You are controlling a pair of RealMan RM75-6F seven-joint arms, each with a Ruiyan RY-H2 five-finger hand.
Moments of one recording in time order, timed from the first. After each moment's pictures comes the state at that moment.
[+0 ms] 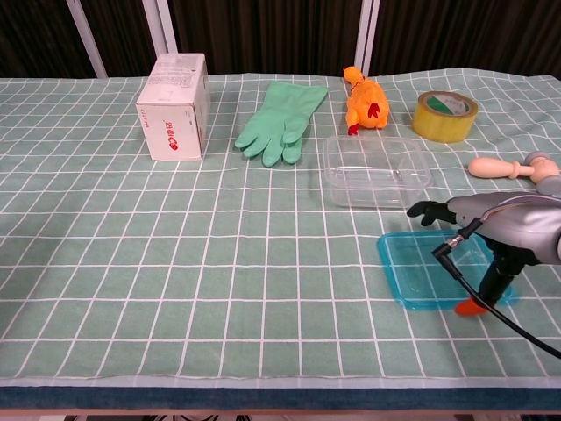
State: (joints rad) left arm 0.02 -1.11 -0.02 -1.88 1.48 1.56 0.20; right arm 0.59 -1.48 0.07 -1.91 -0.76 1.17 -0.81
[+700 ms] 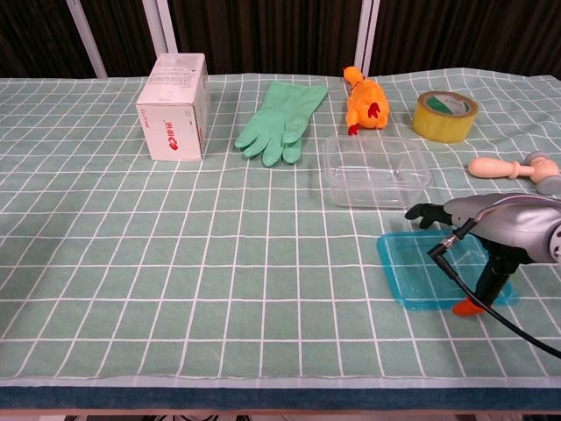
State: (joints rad) left arm 0.02 -1.11 -0.02 -1.88 1.48 1.56 0.20; right arm 0.64 -1.48 0.06 -1.90 -0.70 1.17 -0.81
